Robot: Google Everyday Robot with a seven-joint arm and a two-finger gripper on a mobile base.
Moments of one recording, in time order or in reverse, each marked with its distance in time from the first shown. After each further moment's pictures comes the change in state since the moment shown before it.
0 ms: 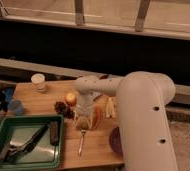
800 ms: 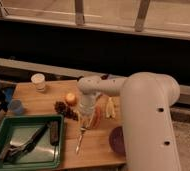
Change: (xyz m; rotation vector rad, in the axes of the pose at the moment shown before) arm -0.003 -0.011 -0.016 -0.028 -0.056 0.036
